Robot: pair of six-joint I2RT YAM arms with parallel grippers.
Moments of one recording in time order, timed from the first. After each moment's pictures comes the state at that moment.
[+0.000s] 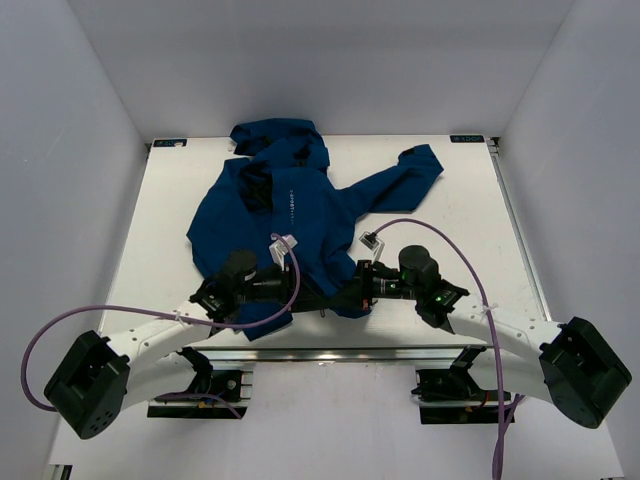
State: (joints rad) left arm -0.68 1.05 0.39 0.35 0.68 -0.81; right arm 0.77 1.11 0.43 0.41 -0.65 0.86
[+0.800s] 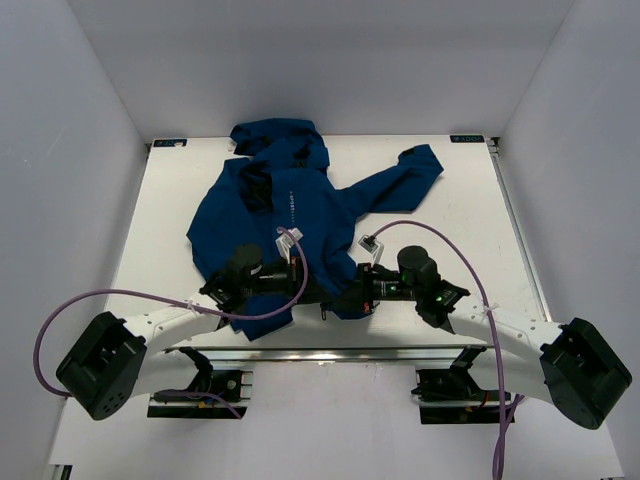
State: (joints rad) left arm -0.68 1.17 0.43 0.50 0.71 -0.85; right arm 0.77 1.10 0.43 0.35 -0.66 0.80
